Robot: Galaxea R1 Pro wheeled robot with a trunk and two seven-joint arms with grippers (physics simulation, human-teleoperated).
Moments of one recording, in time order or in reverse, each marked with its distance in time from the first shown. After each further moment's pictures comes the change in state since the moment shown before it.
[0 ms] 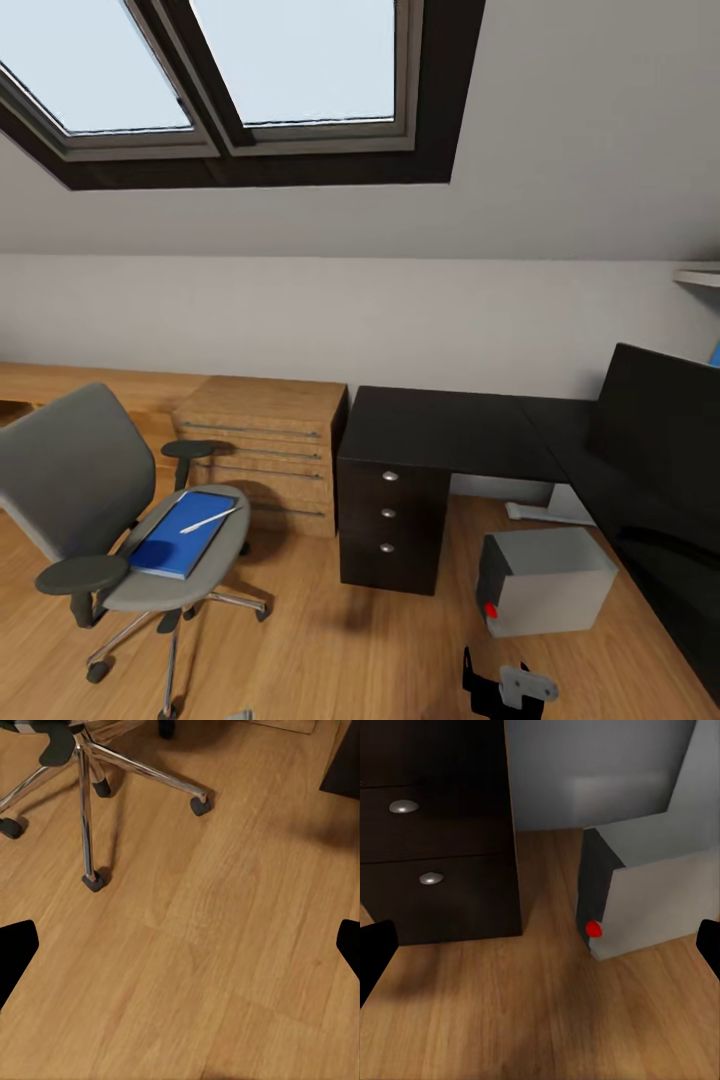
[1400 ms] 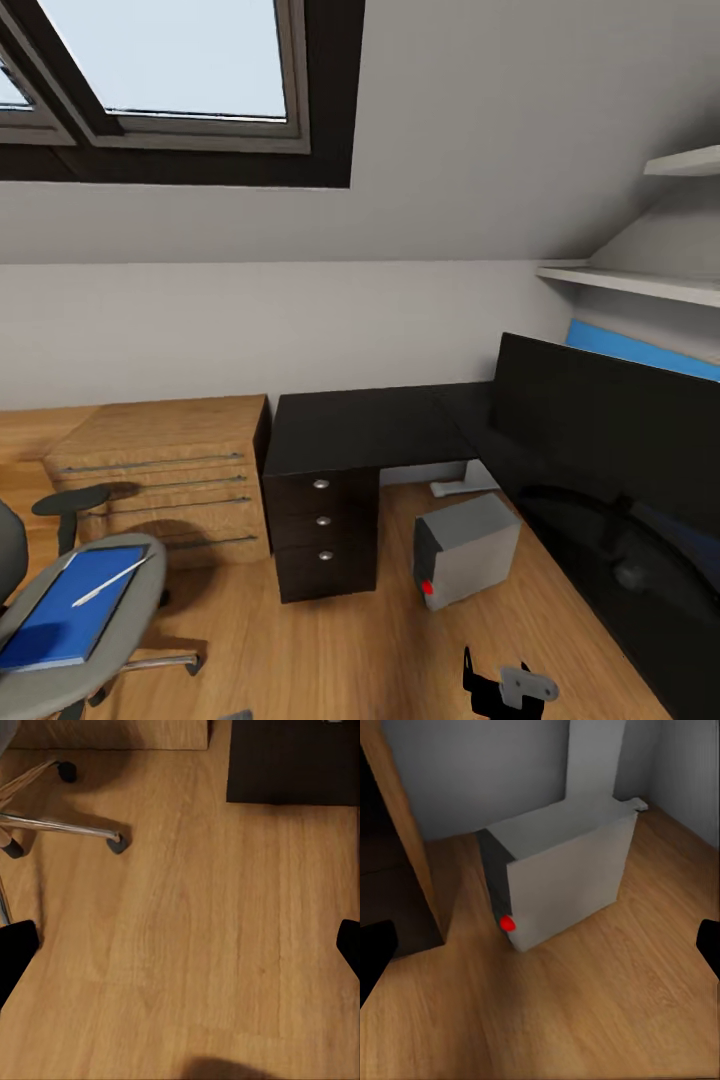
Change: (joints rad) left arm 0.000 0.003 0.000 0.002 -0.002 -0.002 -0.006; right arm 0.000 -0.002 0.001 0.001 0.003 -0.001 0.002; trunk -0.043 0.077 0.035
